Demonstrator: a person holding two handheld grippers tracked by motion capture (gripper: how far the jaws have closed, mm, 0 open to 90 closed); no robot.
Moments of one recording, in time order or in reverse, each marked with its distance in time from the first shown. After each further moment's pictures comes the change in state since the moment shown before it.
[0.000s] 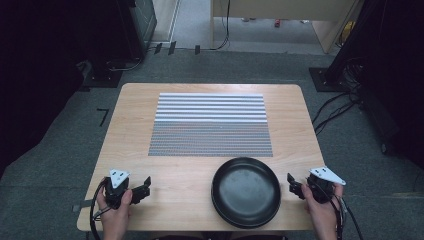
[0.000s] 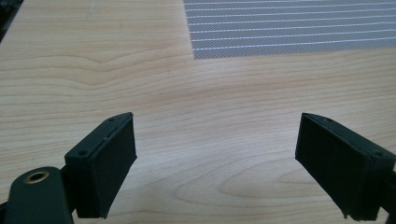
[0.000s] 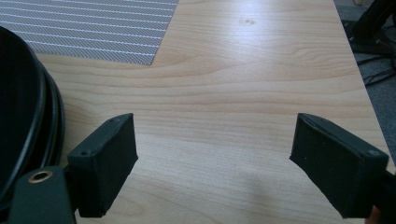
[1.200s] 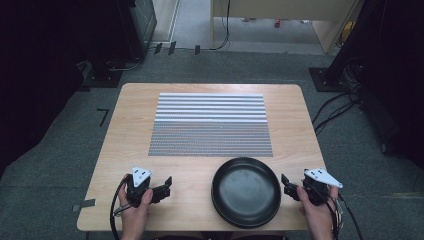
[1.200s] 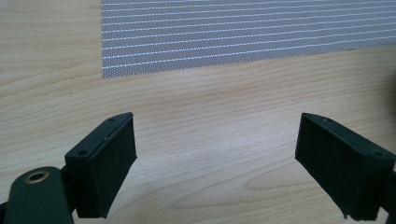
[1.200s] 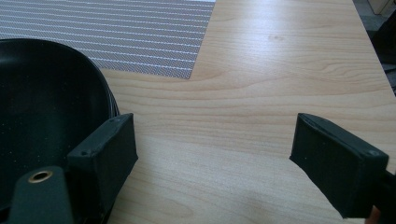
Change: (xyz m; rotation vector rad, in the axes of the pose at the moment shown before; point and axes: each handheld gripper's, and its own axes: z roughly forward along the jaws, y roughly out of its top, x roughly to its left) left arm -0.051 0.010 0.008 -0.006 -0.117 0.035; right arm 0.019 0.004 -0.010 -0.035 0.058 0.000
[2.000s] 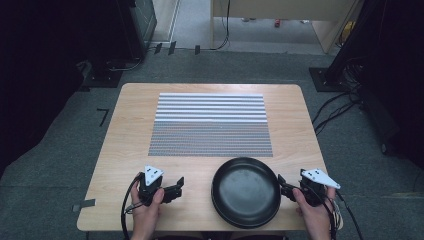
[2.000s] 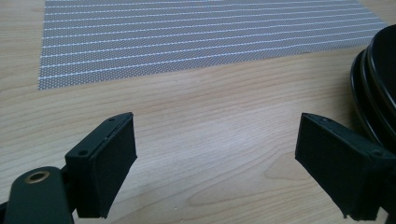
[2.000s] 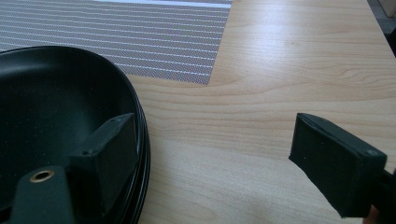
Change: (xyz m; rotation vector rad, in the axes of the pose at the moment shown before) left arm -0.028 0.006 0.009 0.005 -0.079 0.009; right arm 0.010 0.002 -0.002 -0.013 0.033 0.002
